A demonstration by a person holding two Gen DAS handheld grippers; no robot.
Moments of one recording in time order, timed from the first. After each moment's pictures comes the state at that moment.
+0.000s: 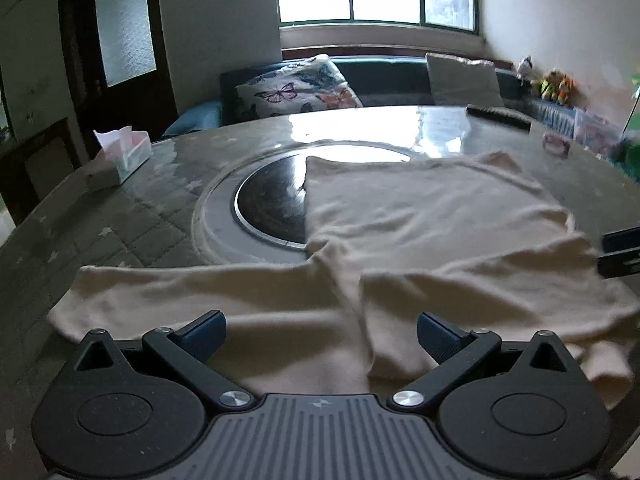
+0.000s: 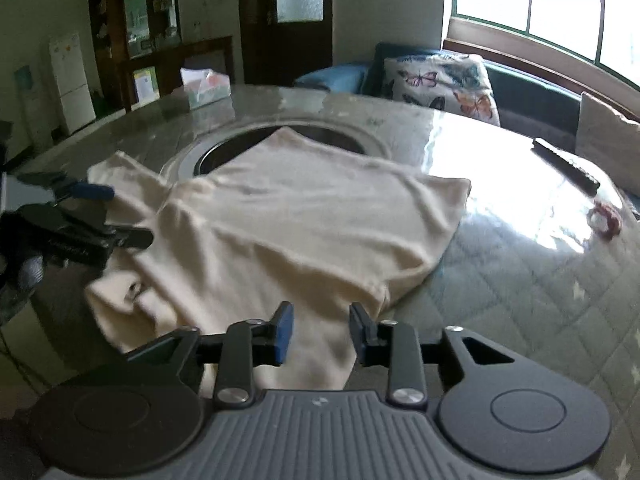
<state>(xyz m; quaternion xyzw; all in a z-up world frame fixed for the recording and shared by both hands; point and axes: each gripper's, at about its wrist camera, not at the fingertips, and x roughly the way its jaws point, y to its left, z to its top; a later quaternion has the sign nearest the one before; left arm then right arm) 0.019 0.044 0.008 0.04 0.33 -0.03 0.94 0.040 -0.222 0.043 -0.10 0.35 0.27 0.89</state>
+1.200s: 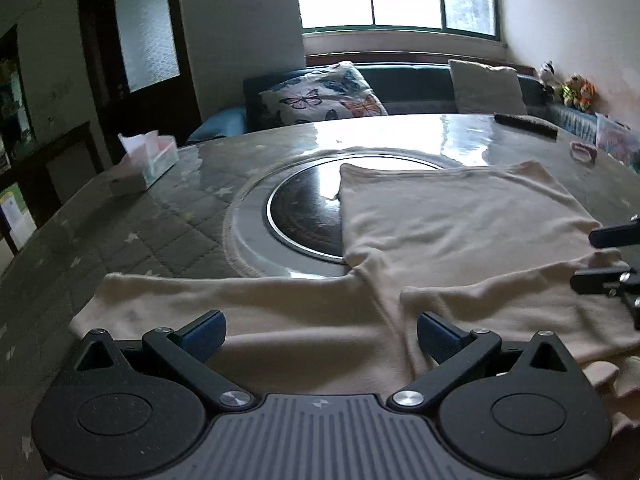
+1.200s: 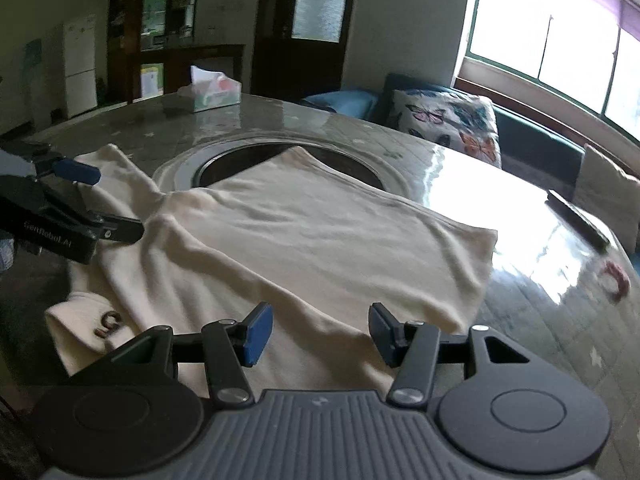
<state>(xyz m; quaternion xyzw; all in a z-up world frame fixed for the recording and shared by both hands) 0.024 0.063 0.005 0.05 0.32 0.03 0.95 0.048 -0.172 0.025 -0.16 0.30 0.28 0.90</state>
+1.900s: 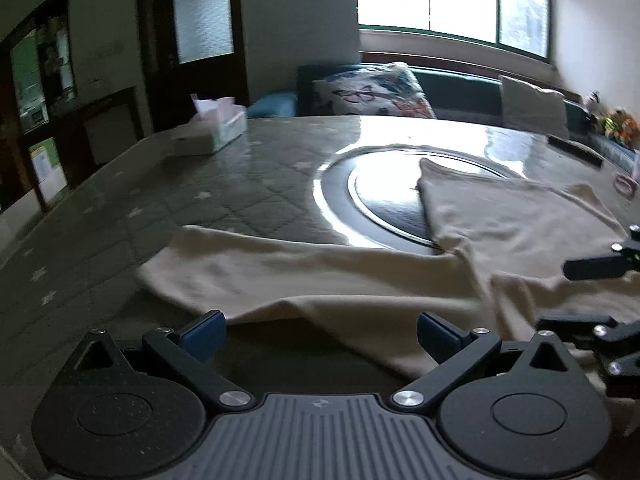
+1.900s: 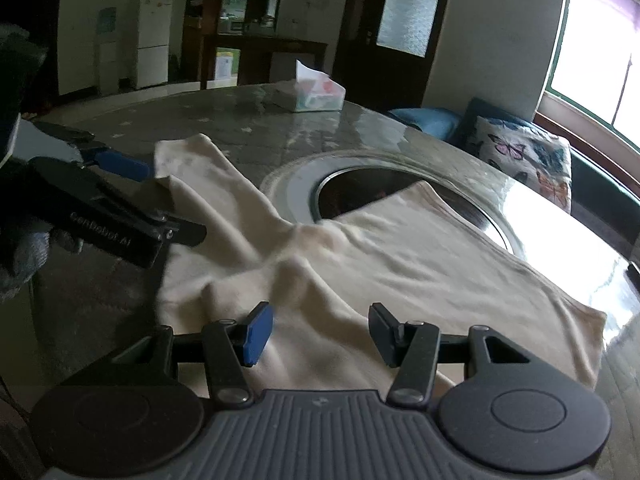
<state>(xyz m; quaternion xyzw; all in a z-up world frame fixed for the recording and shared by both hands) 0.002 0.123 0.004 -0.01 0.32 0.09 0.94 0.035 -0.081 0.021 -0.21 0.28 0.37 0.86</state>
